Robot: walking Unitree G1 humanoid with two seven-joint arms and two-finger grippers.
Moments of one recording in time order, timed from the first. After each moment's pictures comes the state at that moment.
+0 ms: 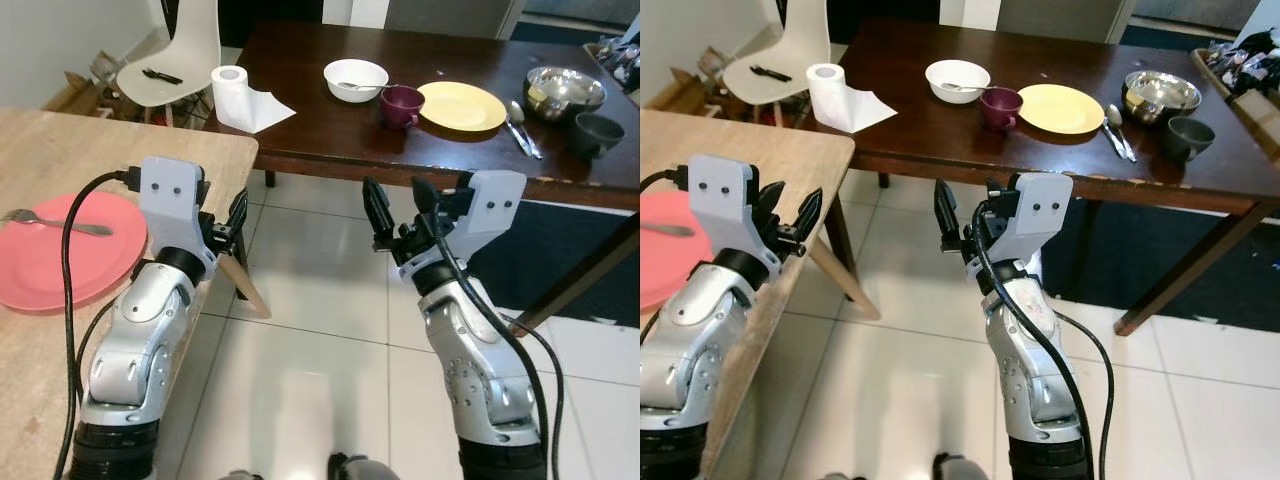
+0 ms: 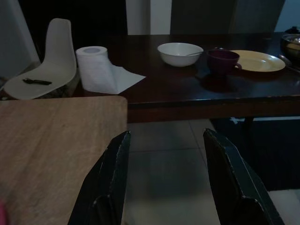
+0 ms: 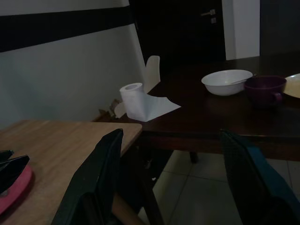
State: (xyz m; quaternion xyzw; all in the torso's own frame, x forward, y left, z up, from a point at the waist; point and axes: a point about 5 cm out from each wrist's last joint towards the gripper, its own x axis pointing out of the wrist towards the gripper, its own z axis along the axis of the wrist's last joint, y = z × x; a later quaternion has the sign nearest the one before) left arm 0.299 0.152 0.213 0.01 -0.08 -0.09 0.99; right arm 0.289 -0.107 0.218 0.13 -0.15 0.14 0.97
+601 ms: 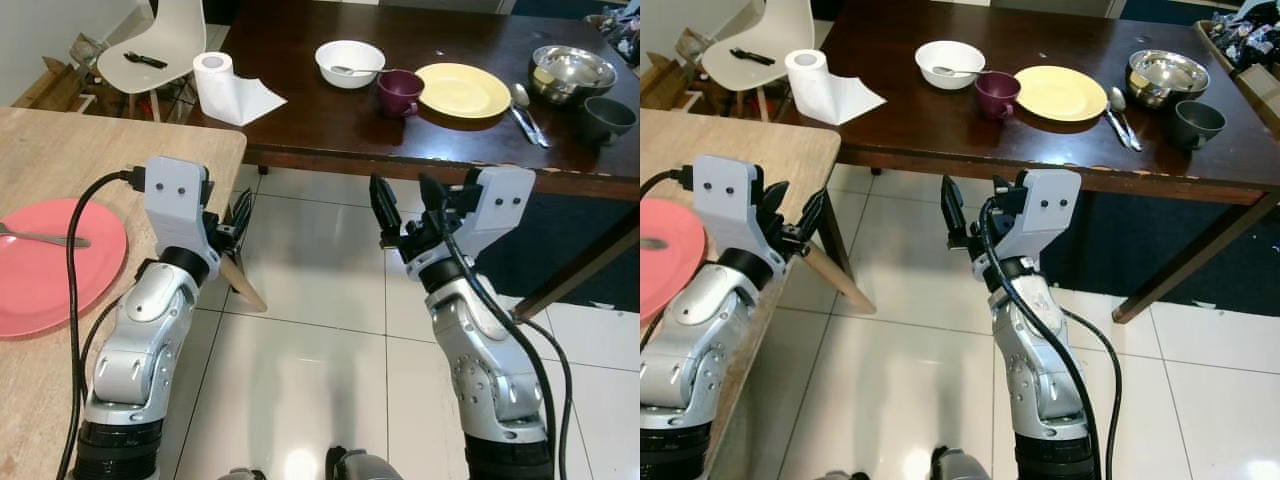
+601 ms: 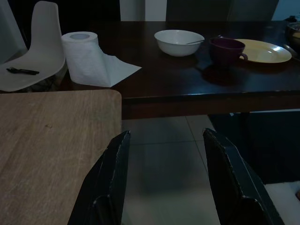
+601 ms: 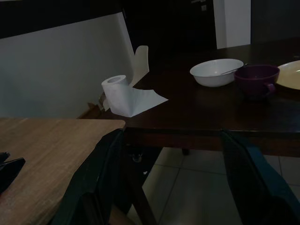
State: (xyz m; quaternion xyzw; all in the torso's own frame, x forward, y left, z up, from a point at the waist) left arm 0.300 0.150 0.213 0.01 -0.08 -0.09 0.99; right arm 0.290 -0.109 0.219 0.13 -0.15 0.14 0.97
